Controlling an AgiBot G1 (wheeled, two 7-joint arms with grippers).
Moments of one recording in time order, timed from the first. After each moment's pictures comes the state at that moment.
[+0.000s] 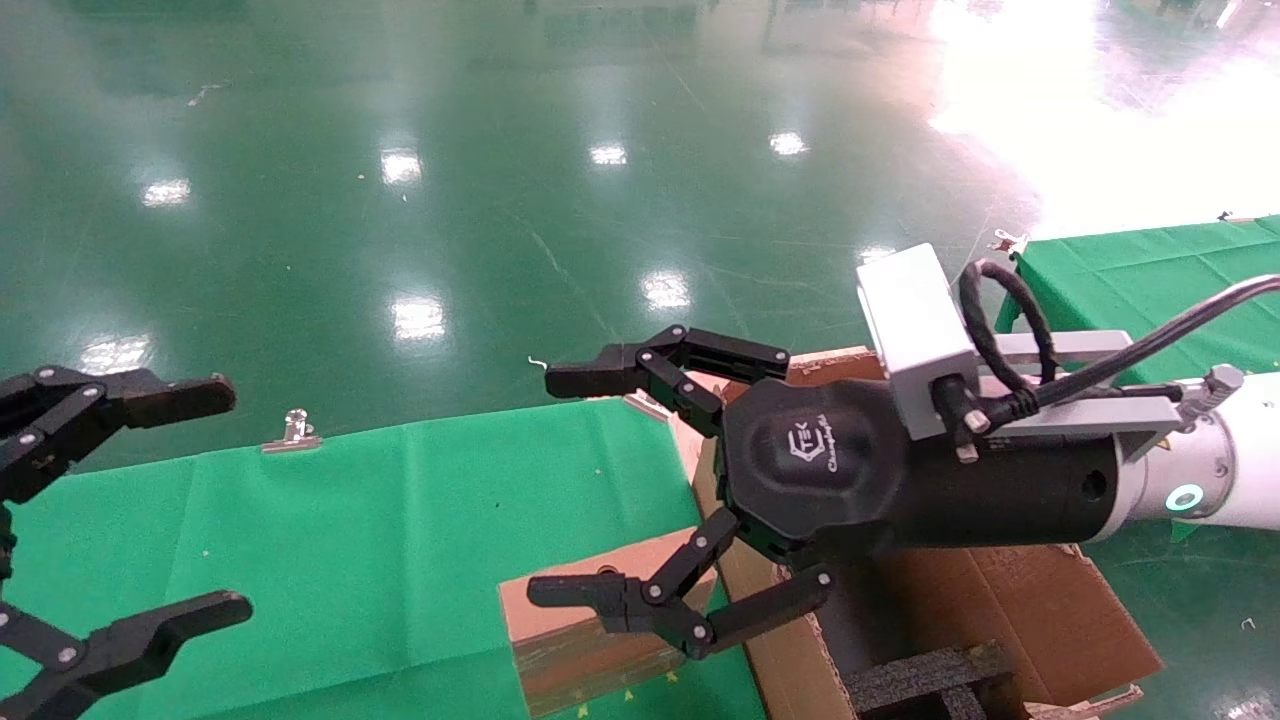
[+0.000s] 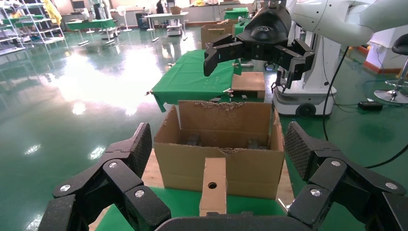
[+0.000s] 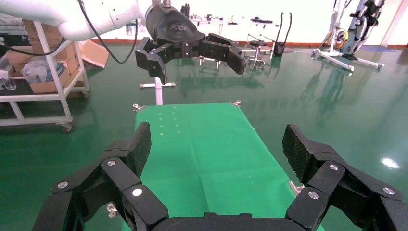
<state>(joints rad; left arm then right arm) -1.09 0.58 0.34 -1.25 0.68 1.46 -0.15 1.08 -0.61 -0.29 1.28 -0.73 -1.49 0.19</state>
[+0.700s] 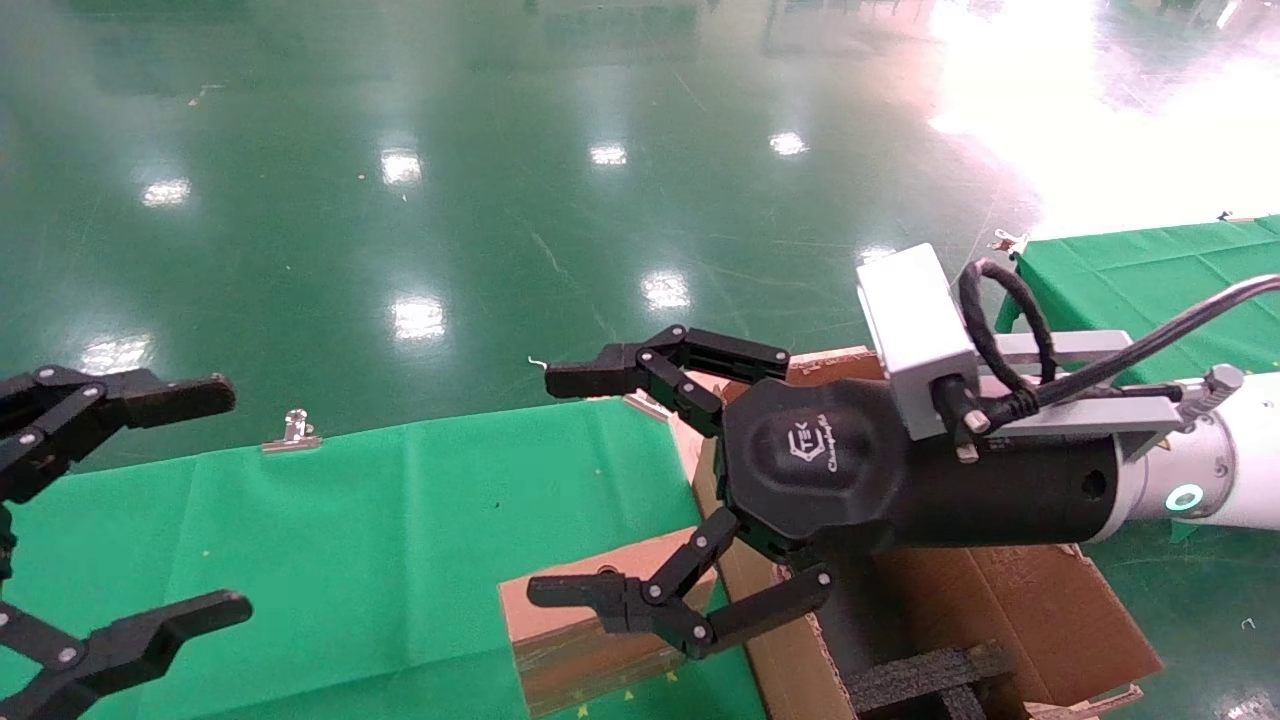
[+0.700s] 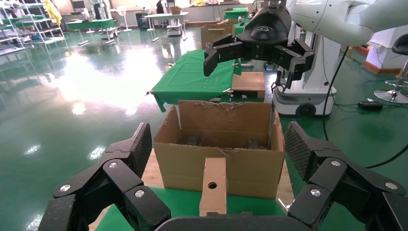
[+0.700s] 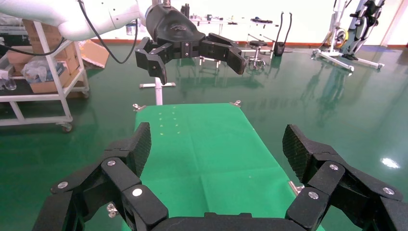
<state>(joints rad) -1.09 0.58 0.34 -1.25 0.68 1.46 -0.15 1.08 -0.61 -0.28 1.28 -0.73 -1.49 0.19</state>
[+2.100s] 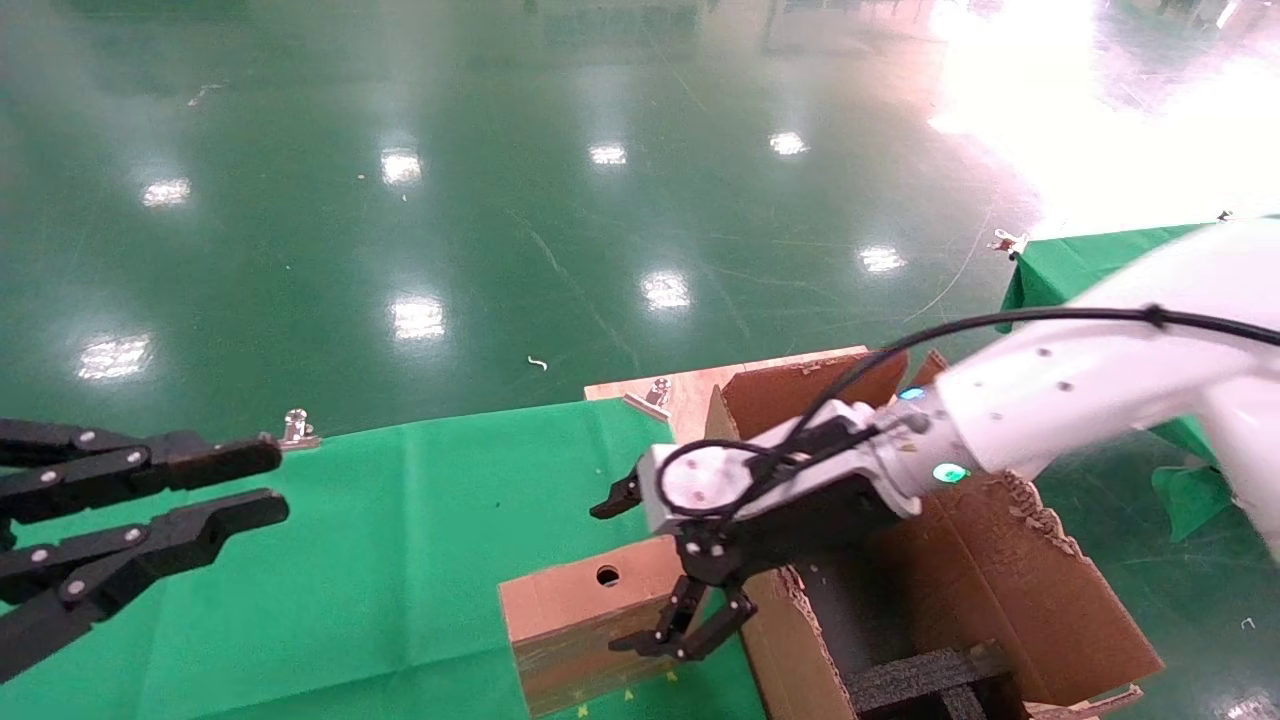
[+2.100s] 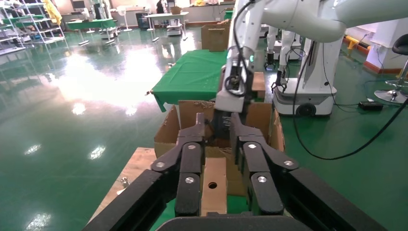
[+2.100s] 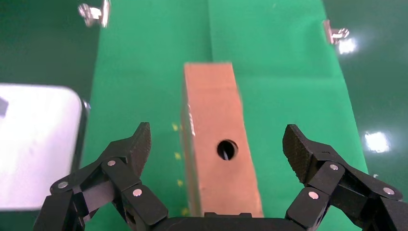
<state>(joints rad) -1.09 0.58 0.34 -1.25 0.68 1.46 -0.15 1.44 -0.82 -0.66 1.11 -1.43 -1.56 0.16</state>
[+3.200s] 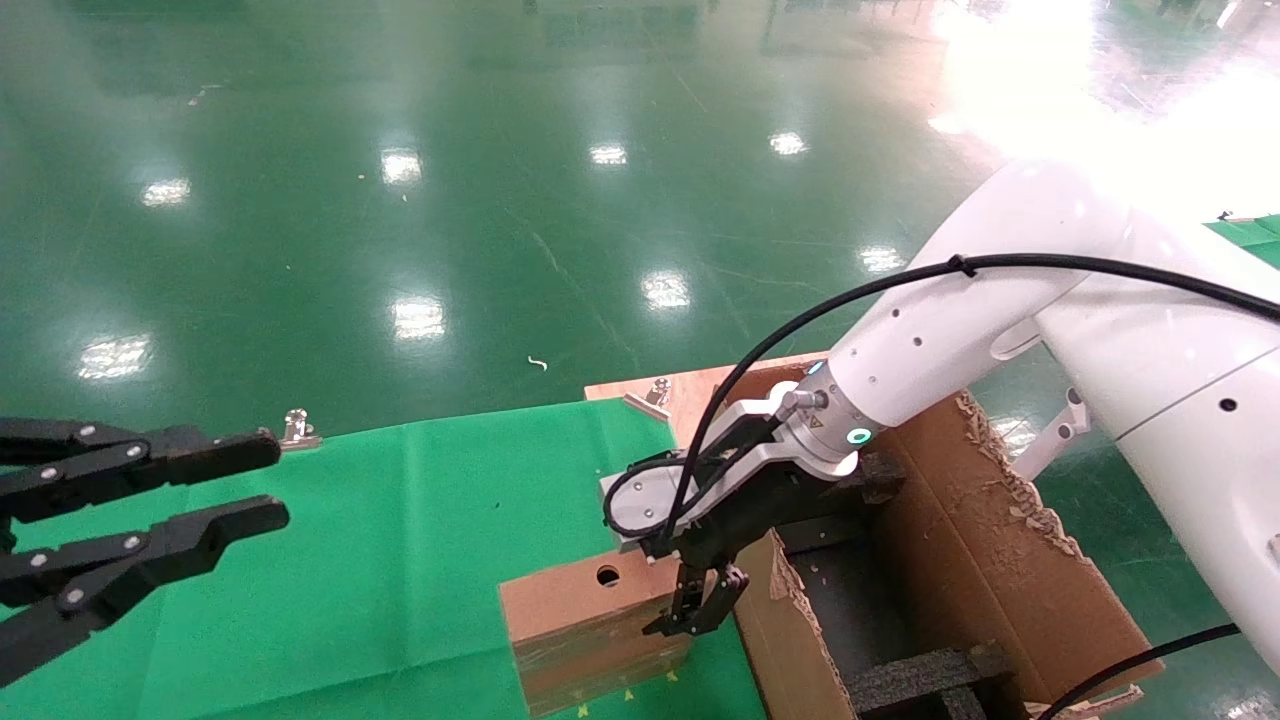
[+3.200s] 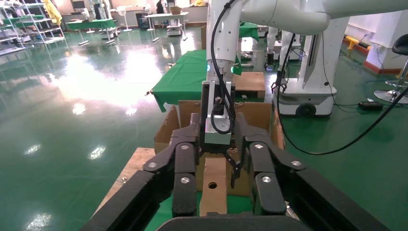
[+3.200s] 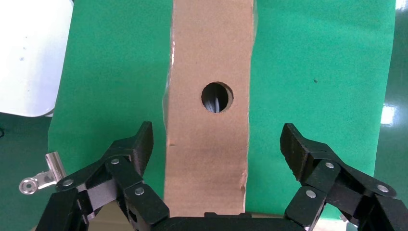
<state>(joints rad) -1.09 0.58 0.34 -1.25 0.67 1.46 -0.15 1.64 -1.00 -0.92 0.95 -1.64 -1.57 0.07</state>
